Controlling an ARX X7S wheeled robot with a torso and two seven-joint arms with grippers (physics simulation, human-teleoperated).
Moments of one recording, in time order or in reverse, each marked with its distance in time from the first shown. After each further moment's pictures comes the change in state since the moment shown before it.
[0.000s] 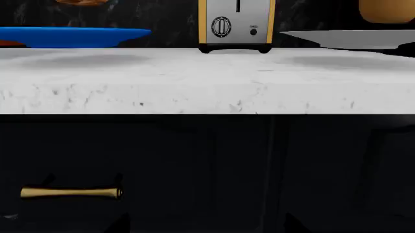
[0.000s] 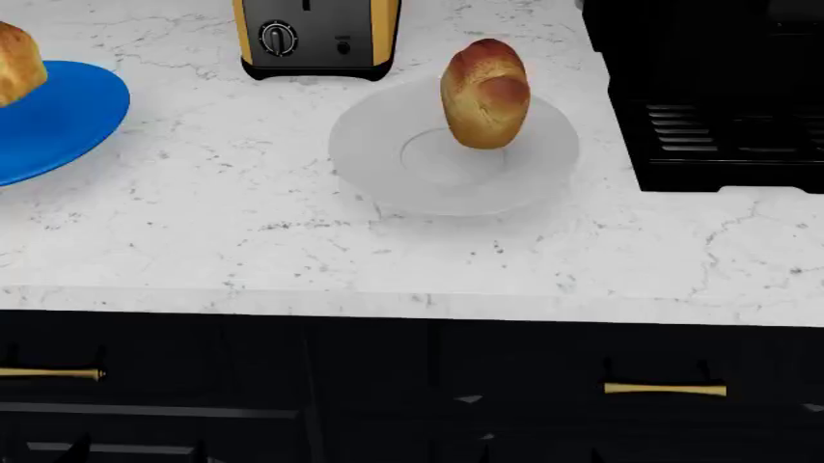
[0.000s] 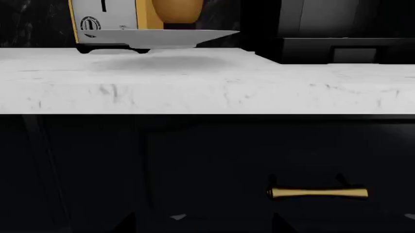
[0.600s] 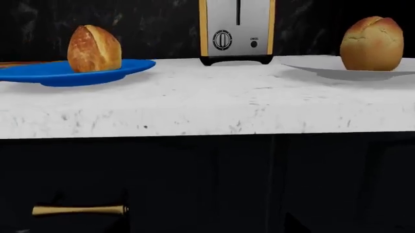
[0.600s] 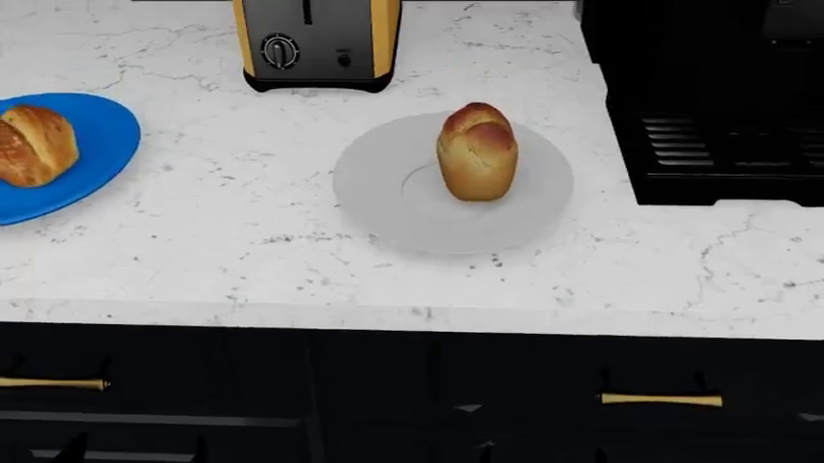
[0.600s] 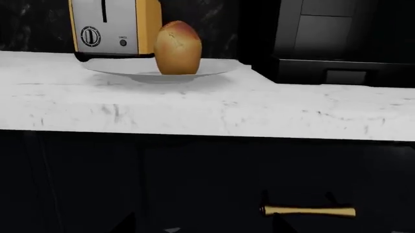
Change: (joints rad) left arm 0.003 -0.051 0.074 0.006 -0.021 0.018 -0.088; right arm -0.003 0.063 -0.077 -0.003 0.024 -0.023 0.090
